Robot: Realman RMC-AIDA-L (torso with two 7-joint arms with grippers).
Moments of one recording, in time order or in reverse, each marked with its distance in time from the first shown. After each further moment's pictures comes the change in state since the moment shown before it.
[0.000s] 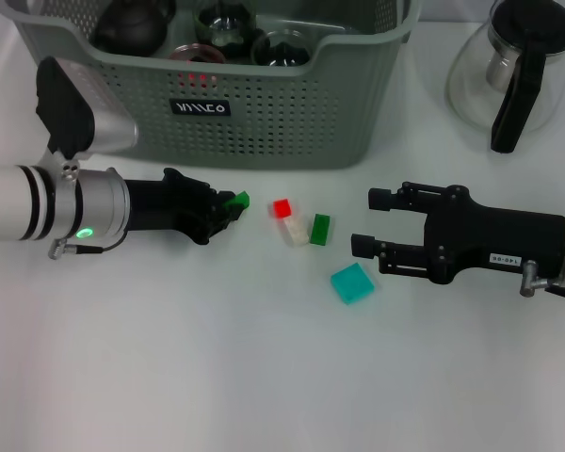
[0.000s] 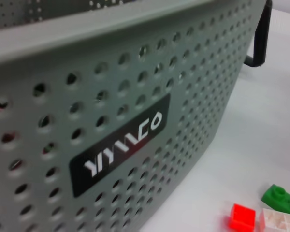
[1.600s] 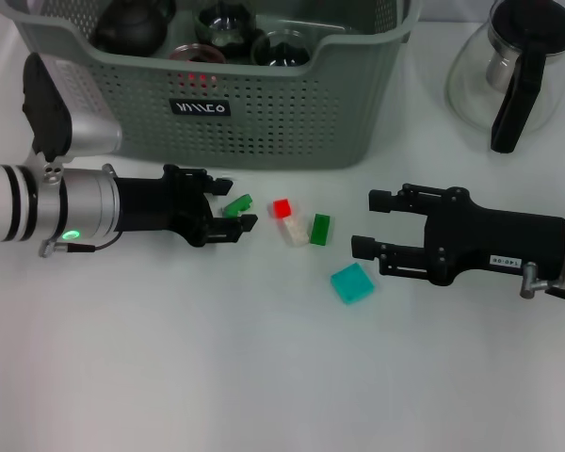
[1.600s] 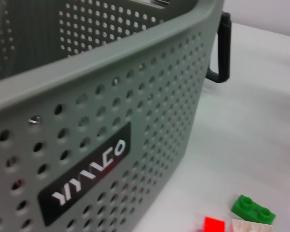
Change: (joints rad) left arm 0.018 0.007 -0.045 0.033 -0.012 0.113 0.084; right arm -0.003 0.000 0.000 0.002 0.000 0.000 0.000
